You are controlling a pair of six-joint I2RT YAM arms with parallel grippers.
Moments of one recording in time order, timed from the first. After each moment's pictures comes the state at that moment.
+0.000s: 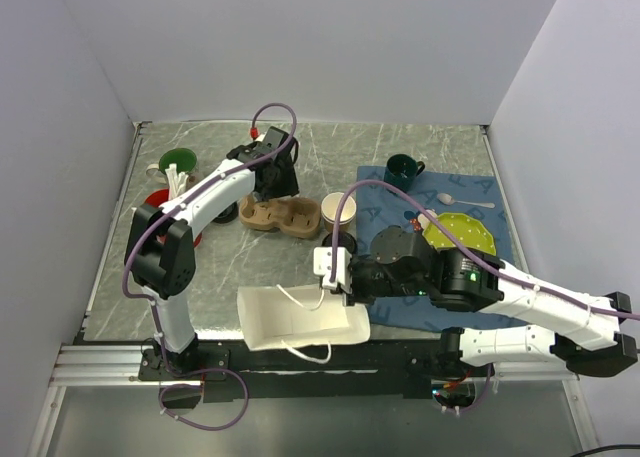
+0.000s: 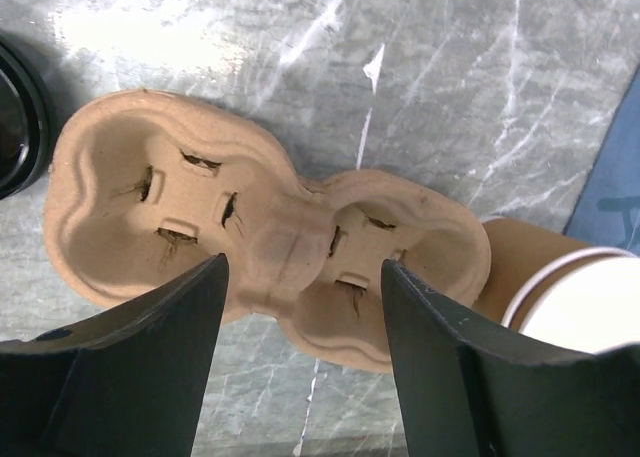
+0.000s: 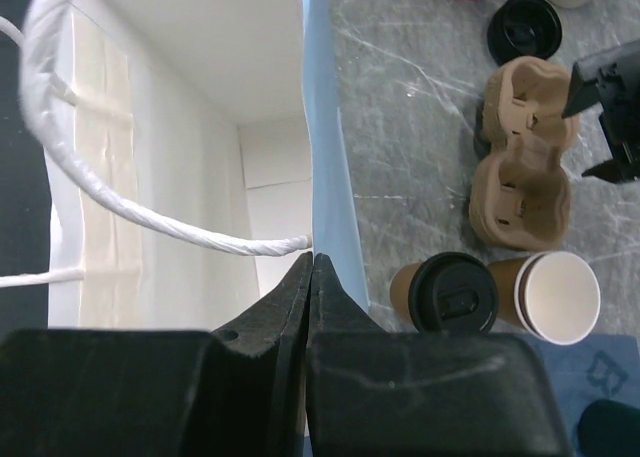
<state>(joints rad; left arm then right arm) -0.53 1.85 1.58 -0.75 -0.24 -0.68 1.27 1.00 1.22 -0.75 -0.09 -0.35</state>
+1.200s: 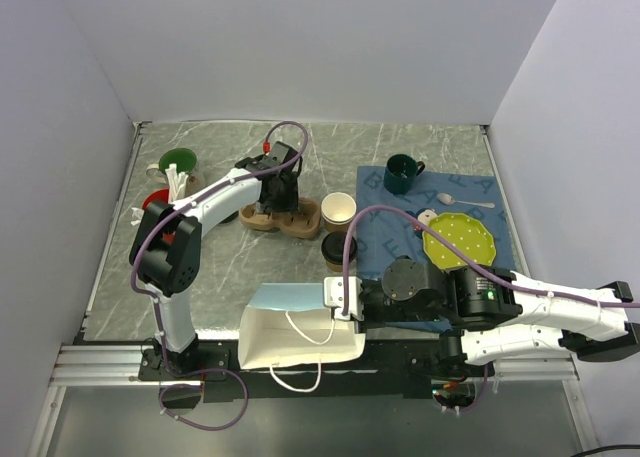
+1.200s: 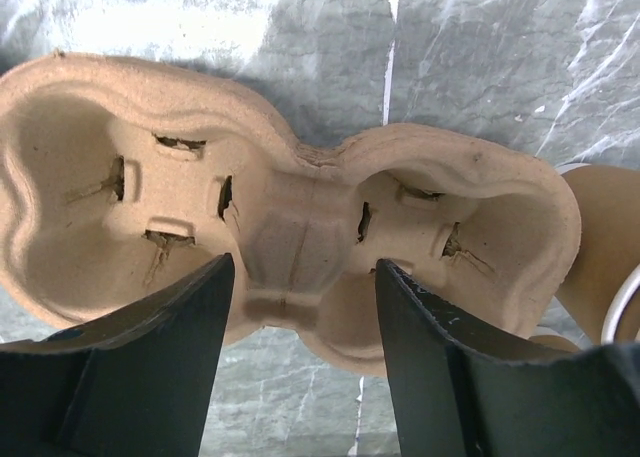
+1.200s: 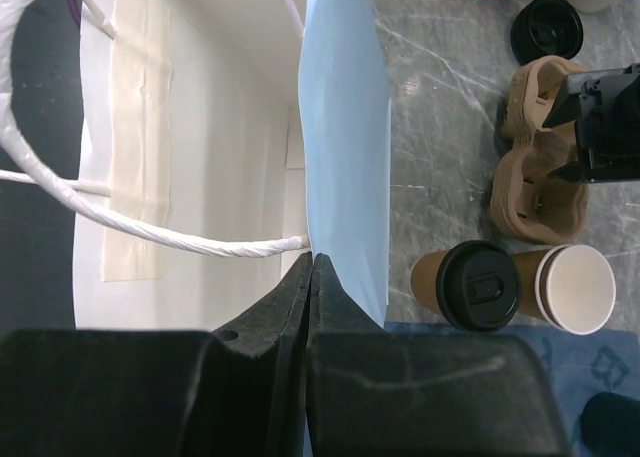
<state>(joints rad) -0.55 1.88 1.48 -0.69 -0.20 -0.56 1.48 0.93 1.17 -0.79 0.07 -0.30</state>
